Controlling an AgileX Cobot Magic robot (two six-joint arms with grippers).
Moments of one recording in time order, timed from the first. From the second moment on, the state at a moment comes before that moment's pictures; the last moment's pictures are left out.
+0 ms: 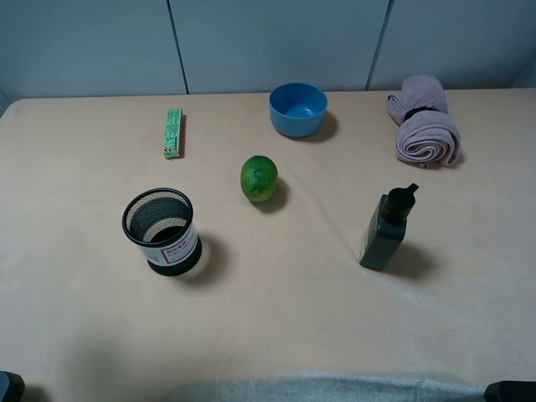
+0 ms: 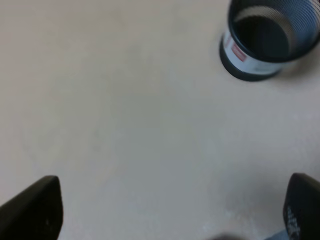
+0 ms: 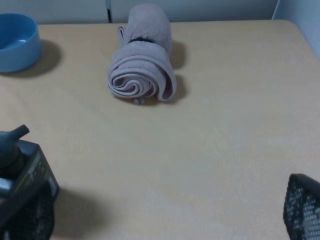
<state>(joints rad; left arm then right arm) -0.16 0.65 -0.75 -0.06 1.14 0.28 -0.02 -0.01 -0.49 -0.02 1.03 -0.01</state>
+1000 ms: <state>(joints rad) -0.57 1.12 -0.75 -0.06 0.92 0.24 -0.02 -0.01 -0.49 -0.02 1.03 -0.01</state>
